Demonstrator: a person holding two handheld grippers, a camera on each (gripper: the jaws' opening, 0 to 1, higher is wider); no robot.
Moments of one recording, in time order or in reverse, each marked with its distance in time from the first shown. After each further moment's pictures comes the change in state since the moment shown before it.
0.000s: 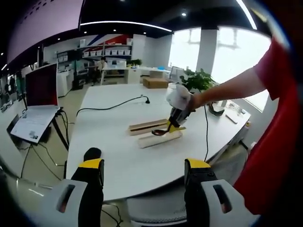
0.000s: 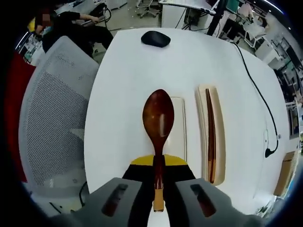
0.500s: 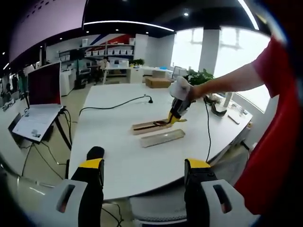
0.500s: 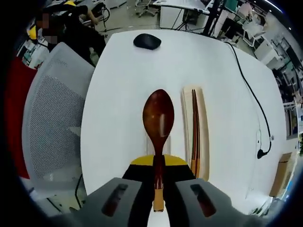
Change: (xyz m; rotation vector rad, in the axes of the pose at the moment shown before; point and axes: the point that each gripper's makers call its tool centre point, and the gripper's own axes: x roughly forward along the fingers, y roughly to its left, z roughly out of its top) left arm -0.002 0.006 -0.003 -0.015 0.003 0.018; right arm -0.021 -0.036 0.002 -0.001 0.016 -0.011
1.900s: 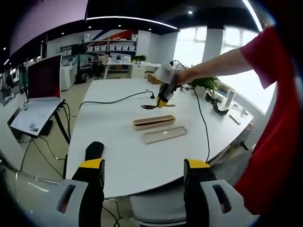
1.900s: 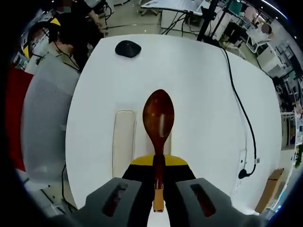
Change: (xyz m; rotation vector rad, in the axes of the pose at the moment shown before) left arm 0.016 0.010 -0.012 -0.032 0.042 0.000; right arm 0.015 -0.076 0.030 -0.063 0.015 0.004
